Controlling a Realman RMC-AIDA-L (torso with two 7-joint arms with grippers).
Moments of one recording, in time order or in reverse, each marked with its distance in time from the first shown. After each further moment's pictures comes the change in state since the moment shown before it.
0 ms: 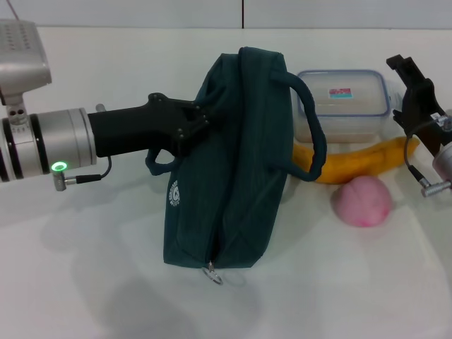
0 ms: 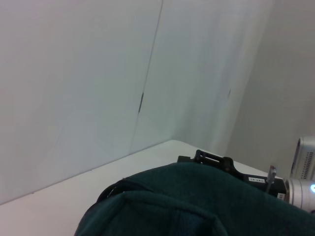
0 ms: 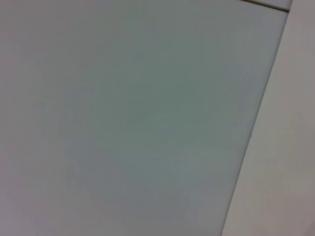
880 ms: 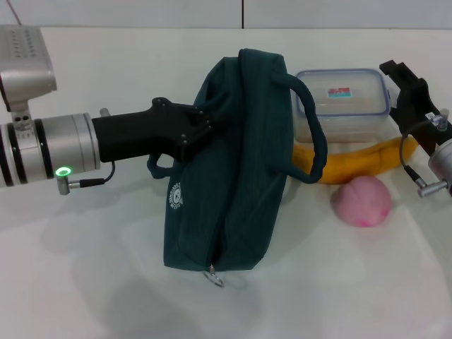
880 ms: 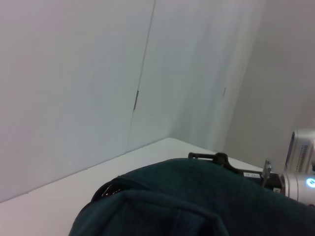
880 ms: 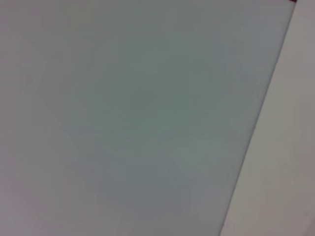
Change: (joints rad) left arm -0.006 -0.001 0.002 -0.032 -0.004 0.000 0.042; right arm 0.005 0.000 0.009 0.002 -0.026 0.007 -0.013
